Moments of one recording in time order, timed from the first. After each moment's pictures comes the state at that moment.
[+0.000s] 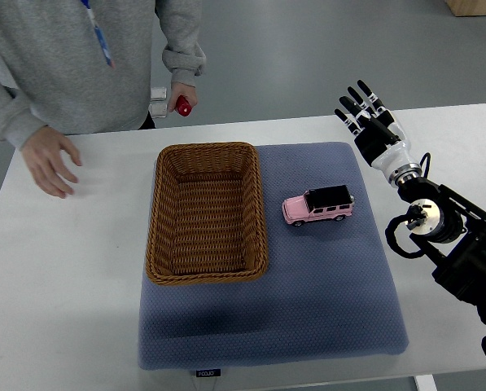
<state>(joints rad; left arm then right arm) 0.00 0.00 -0.07 -0.27 0.12 -0.05 -0.04 0.63 -0.15 0.89 0.71 -0.11 0.23 0.39</state>
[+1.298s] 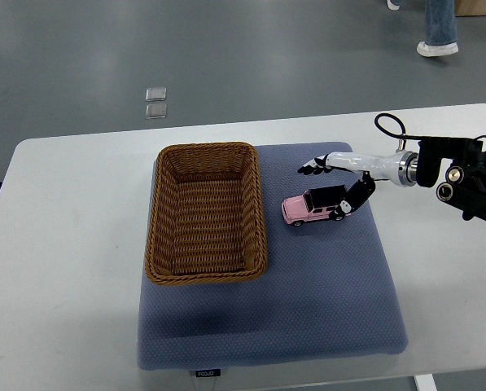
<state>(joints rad) 0.00 0.00 -0.07 -0.28 0.12 -0.04 -0.04 0.96 -0.49 0.15 0.96 -1.23 0.21 0.25</state>
